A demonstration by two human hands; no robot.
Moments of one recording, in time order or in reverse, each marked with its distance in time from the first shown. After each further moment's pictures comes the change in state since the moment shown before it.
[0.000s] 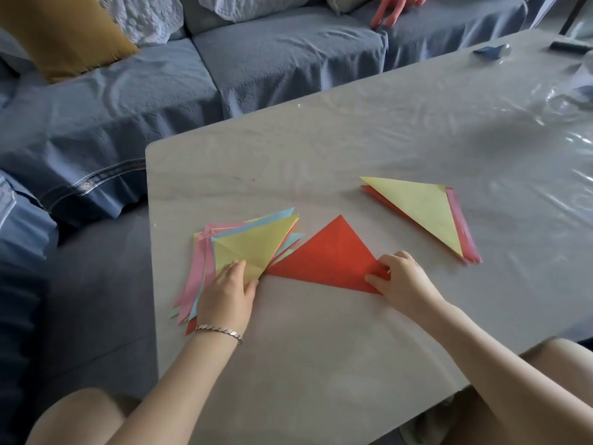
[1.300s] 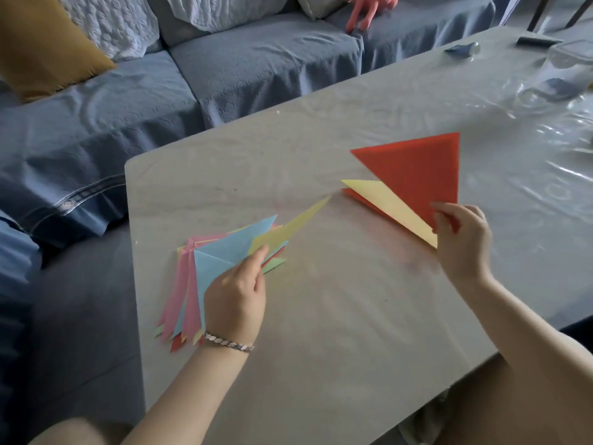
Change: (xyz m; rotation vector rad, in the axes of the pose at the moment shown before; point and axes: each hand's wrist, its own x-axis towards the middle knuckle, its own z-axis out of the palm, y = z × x) left_hand 0.003 0.045 -0.004 -0.074 0.560 0.451; right_hand 0.020 0.048 -0.060 0.380 0.788 -0.079
